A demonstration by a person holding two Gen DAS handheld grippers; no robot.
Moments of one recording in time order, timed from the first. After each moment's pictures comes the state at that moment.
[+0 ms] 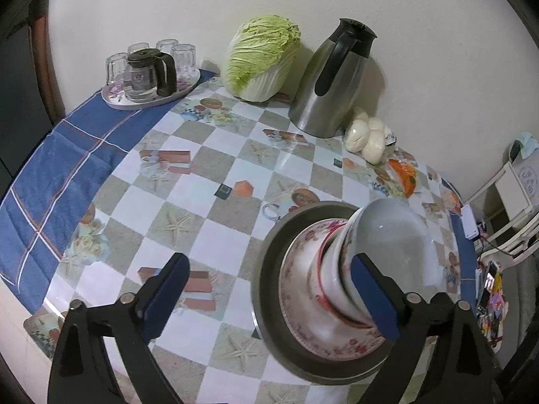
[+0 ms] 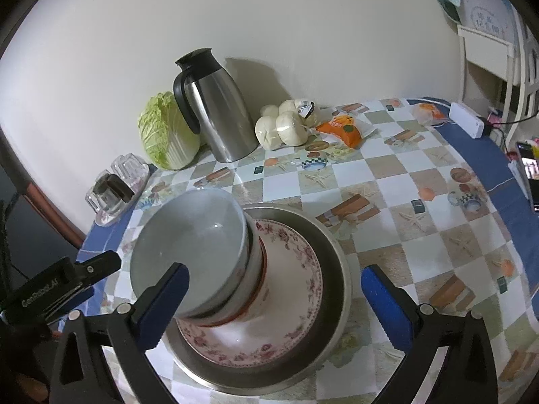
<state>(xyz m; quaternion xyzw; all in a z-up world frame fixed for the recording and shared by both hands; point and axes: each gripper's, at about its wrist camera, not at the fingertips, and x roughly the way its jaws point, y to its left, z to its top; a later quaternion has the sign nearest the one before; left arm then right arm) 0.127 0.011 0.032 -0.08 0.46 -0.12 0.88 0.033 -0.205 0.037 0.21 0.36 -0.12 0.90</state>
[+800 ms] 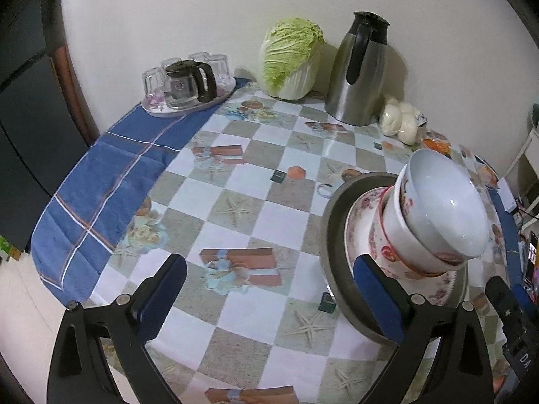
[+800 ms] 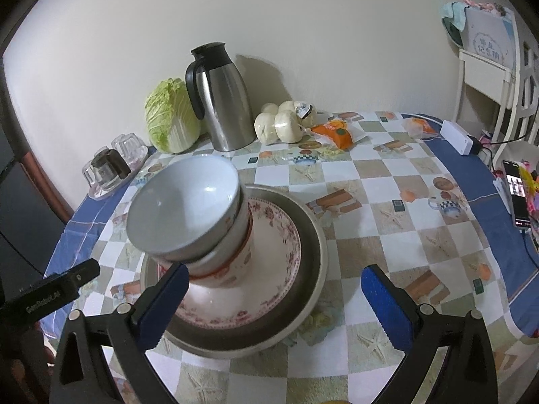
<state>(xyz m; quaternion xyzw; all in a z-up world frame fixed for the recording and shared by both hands) 0.085 0.036 0.016 0.00 0.44 -0.05 0.90 -0.004 -0.191 0.031 0.15 0.37 -0.13 0.91</state>
